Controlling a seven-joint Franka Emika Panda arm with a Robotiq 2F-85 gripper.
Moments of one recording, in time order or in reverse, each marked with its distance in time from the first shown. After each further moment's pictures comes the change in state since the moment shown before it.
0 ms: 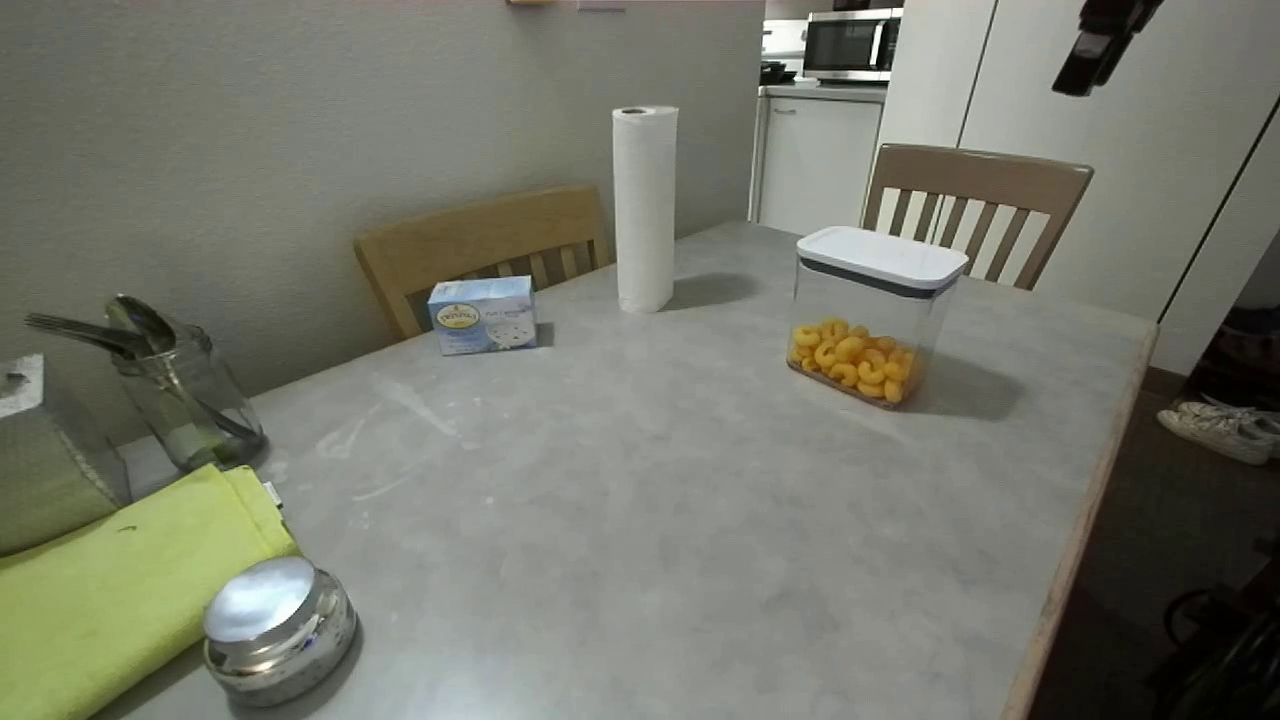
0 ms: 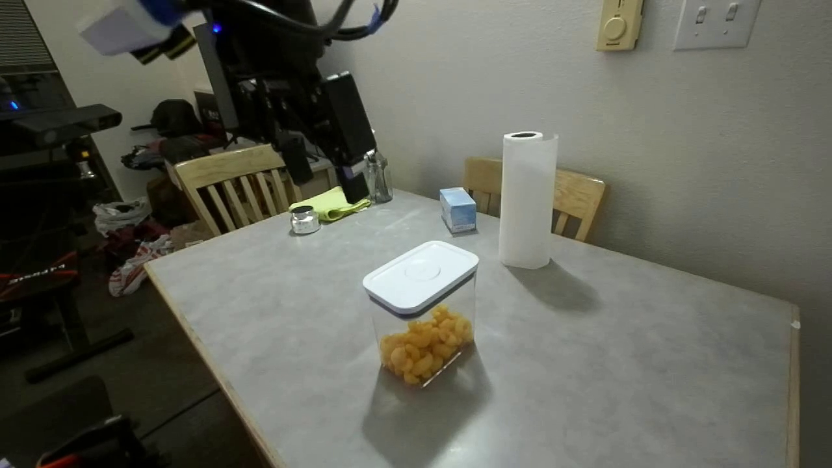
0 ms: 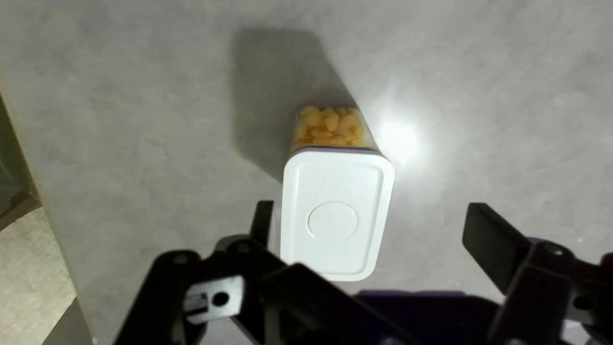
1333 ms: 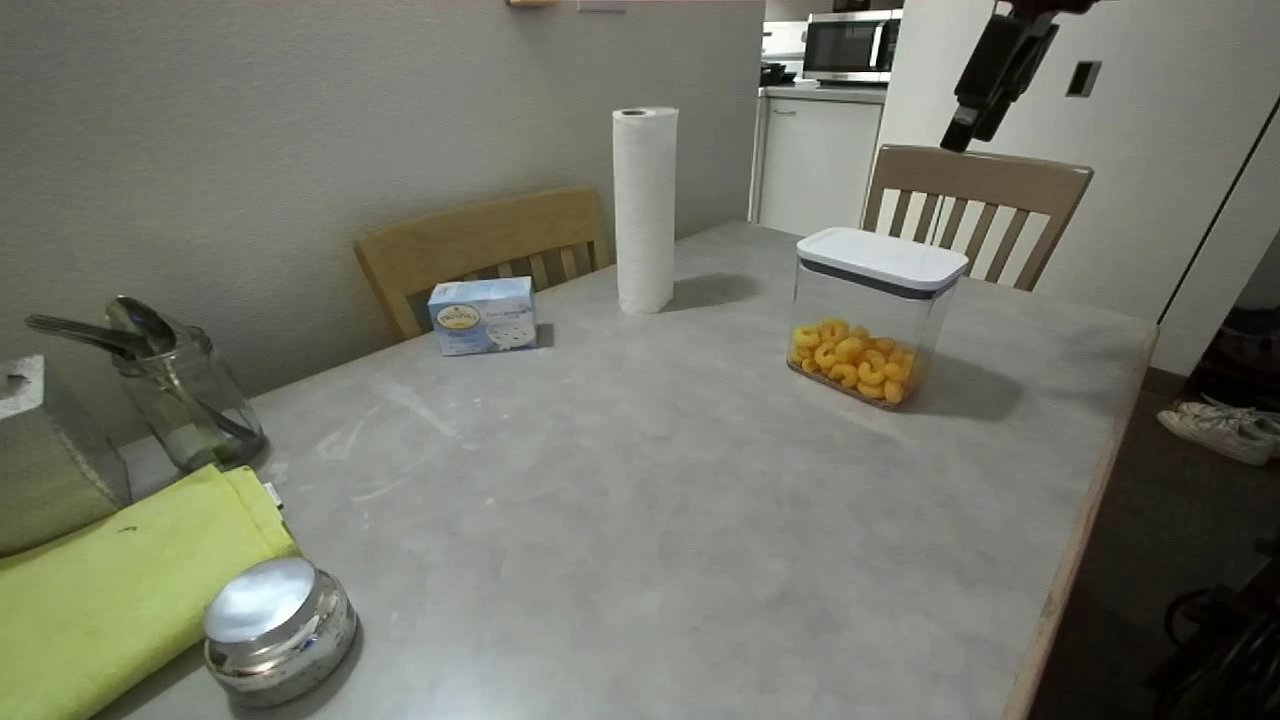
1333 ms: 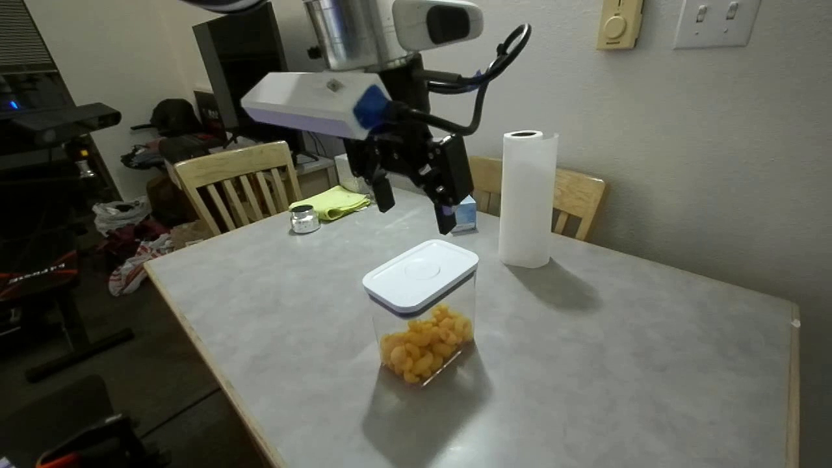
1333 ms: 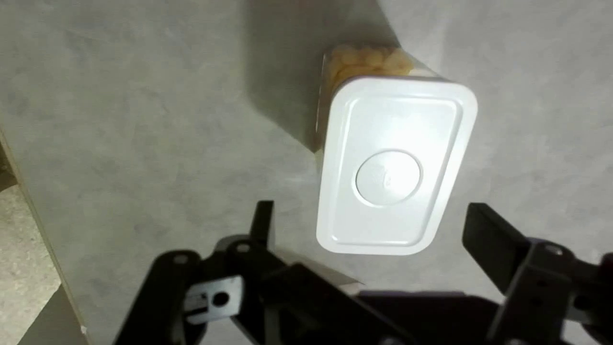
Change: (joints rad) arm -0.023 0.322 -0.019 0.172 0.181 0.163 -0.179
